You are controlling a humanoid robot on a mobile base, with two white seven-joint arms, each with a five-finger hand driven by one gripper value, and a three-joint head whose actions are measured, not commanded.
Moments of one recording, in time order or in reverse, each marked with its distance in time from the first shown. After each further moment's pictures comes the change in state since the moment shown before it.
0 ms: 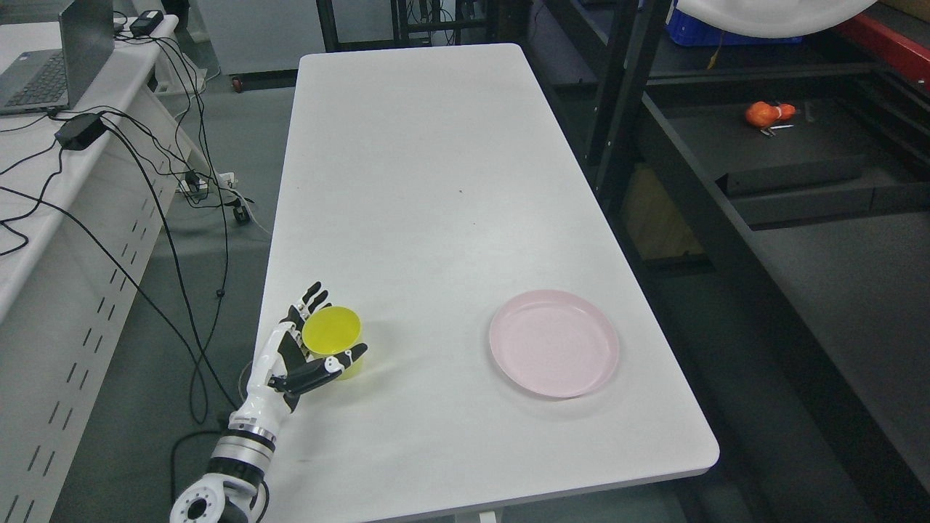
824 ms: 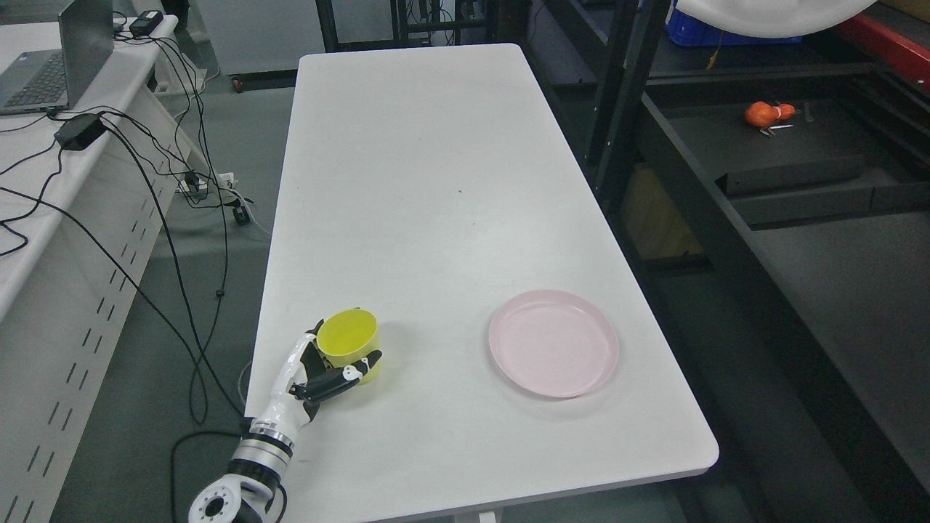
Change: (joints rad) left arm -0.018 -0.019 0.000 0.088 0.029 -0.003 -0.046; right arm 0.000 0.000 0.000 0.000 0.000 0.000 0.000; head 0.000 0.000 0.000
